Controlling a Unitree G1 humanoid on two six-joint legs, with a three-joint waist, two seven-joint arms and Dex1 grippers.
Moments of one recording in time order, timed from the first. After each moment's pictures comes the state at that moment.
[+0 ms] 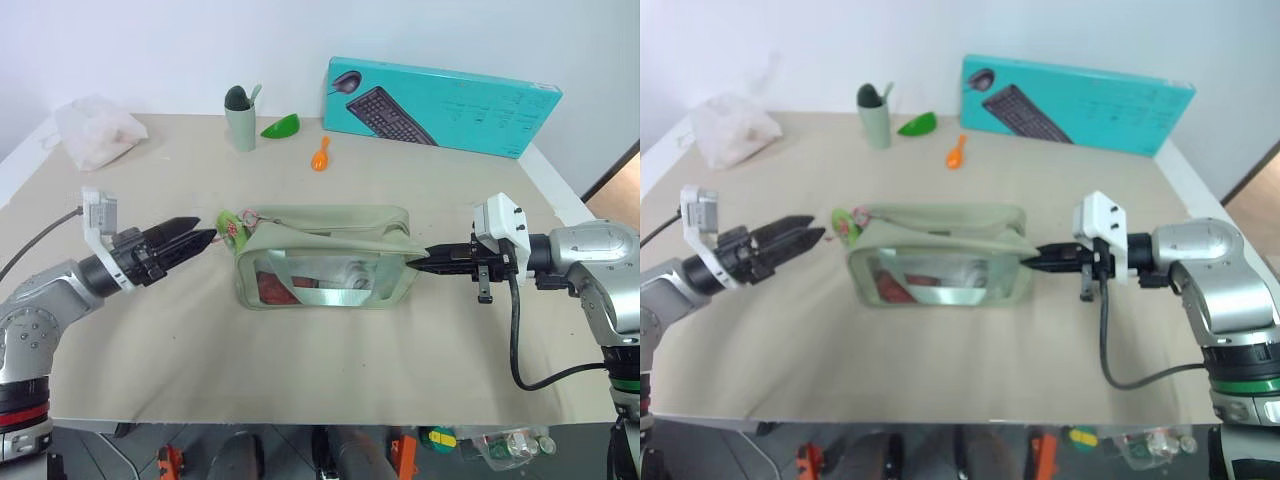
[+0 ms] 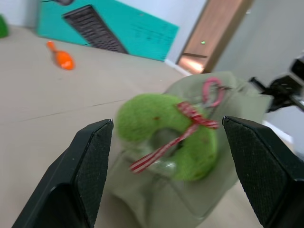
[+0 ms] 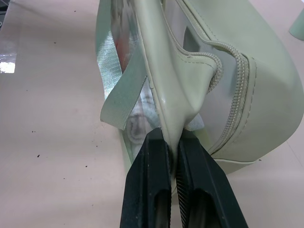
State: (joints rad) left arm -0.31 0.71 0.36 -0.13 -0.98 0.76 -0.86; right arm -0.51 -0.92 -0.03 -0.09 0.41 0.35 1.32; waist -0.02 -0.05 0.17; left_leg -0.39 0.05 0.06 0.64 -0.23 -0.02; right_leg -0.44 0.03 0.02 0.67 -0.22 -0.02
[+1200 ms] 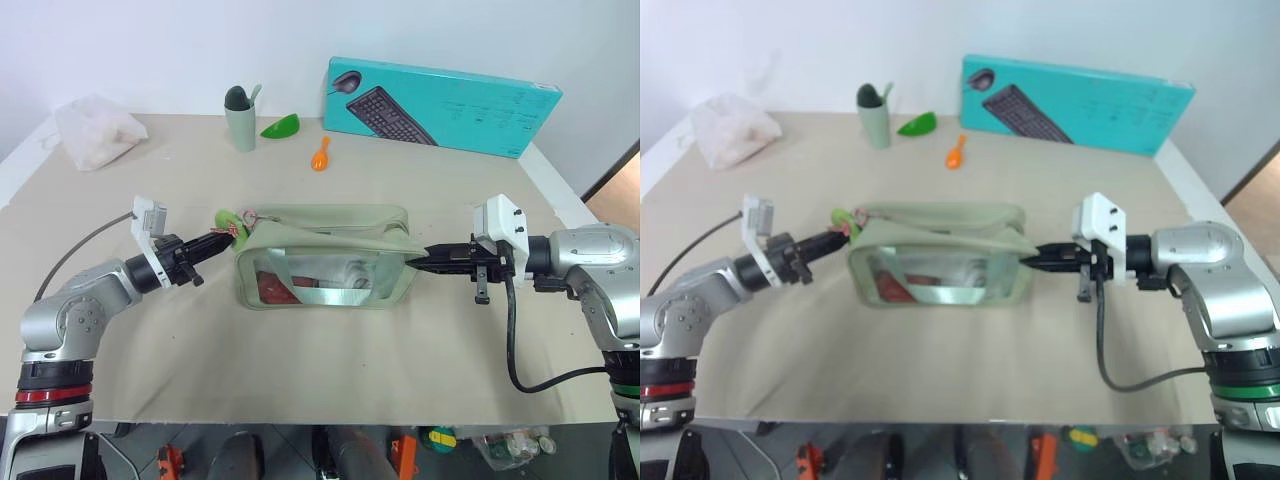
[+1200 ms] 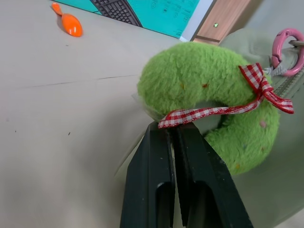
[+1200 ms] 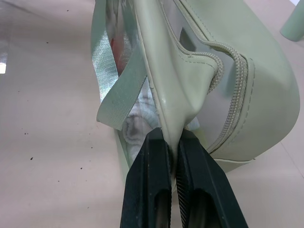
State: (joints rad) left arm -0.43 0.59 0.24 0.02 -0.79 0.72 -0.84; right arm -0.48 -0.92 -0.04 -0.12 0.41 0.35 1.28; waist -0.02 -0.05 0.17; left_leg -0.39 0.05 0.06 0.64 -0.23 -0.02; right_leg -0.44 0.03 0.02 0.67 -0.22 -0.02
